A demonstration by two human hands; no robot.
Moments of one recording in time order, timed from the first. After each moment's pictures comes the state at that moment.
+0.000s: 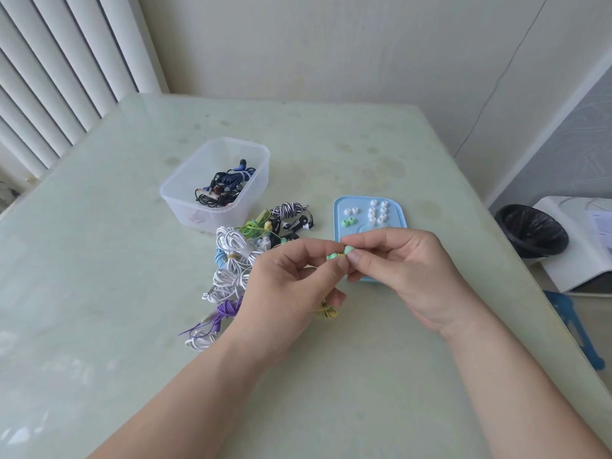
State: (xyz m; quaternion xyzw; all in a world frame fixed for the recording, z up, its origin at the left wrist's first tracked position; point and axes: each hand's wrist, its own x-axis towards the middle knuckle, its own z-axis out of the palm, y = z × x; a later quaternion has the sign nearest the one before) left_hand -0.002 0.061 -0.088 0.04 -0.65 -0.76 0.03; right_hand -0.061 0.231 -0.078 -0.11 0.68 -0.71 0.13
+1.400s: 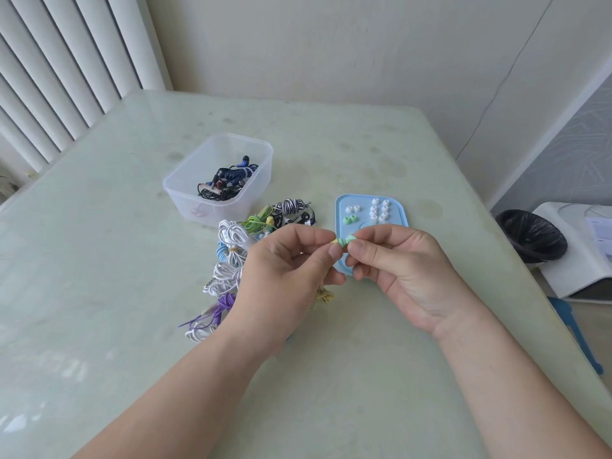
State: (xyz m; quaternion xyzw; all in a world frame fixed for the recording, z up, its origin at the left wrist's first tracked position) left_hand -0.003 0.059 -0.089 0.06 -0.65 -0.76 0.08; right_hand -0.059 0.223 -0.078 -0.05 0.58 -0.79 0.19
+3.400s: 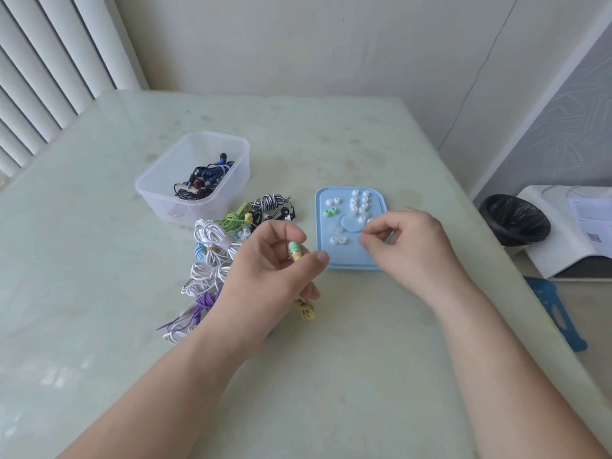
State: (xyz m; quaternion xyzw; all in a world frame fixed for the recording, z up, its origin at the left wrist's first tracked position) left_hand -0.006 0.061 -0.096 0.03 -0.61 -0.79 0.01; right_hand -0.082 0.260 -0.096 -0.05 0.92 -0.40 -0.06
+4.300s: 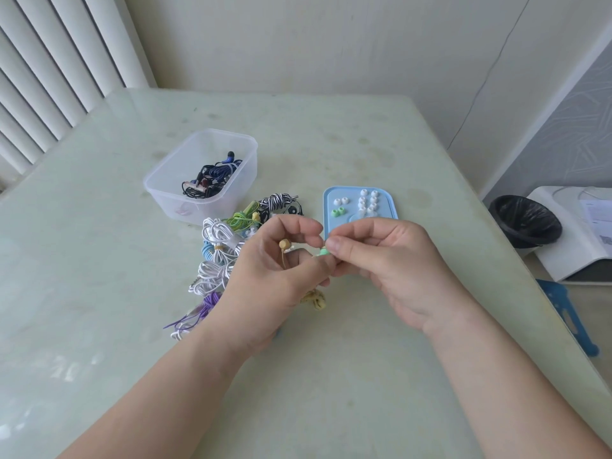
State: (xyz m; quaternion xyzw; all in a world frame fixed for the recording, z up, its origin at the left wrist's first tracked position) left_hand -0.003 0.057 -0.090 0.01 -0.63 -0.77 0.02; right_hand -0.048 0.223 -0.075 -0.06 0.65 -0.74 0.14
